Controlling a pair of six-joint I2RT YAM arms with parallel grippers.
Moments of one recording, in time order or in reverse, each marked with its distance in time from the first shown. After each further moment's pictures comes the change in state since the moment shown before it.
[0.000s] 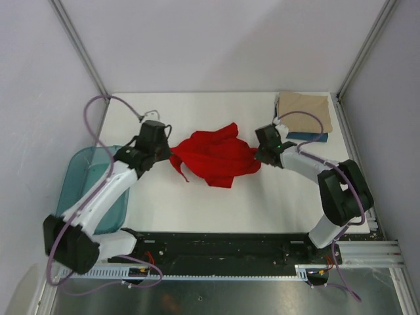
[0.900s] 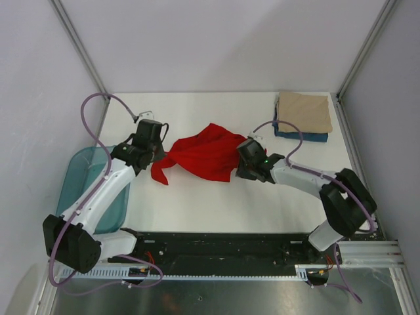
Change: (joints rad) left arm 0.053 -0.061 0.035 -0.138 -0.114 0.042; right arm 0.179 -0.111 -0.027 -0.061 -0.098 -0.034
